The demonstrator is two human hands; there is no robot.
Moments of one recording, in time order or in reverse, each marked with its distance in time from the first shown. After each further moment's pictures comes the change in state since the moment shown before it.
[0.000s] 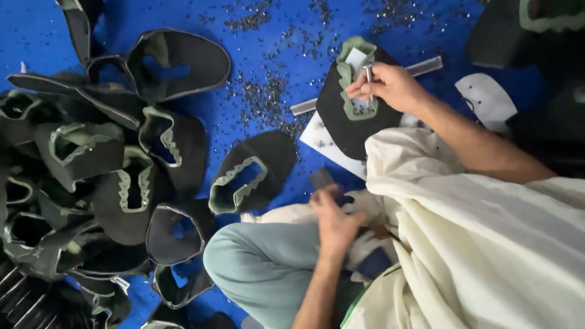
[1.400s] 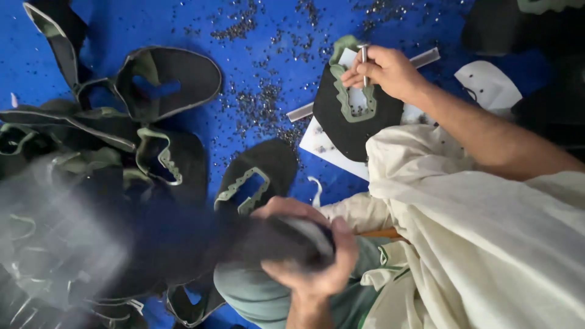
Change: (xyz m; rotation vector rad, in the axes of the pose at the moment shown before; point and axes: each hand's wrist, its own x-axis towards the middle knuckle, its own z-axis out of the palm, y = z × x) left_hand 0.036 0.194 -0.155 -0.460 0.253 0.146; right_hand 0.016 -0.006 -0.005 0.089 0.106 -0.001
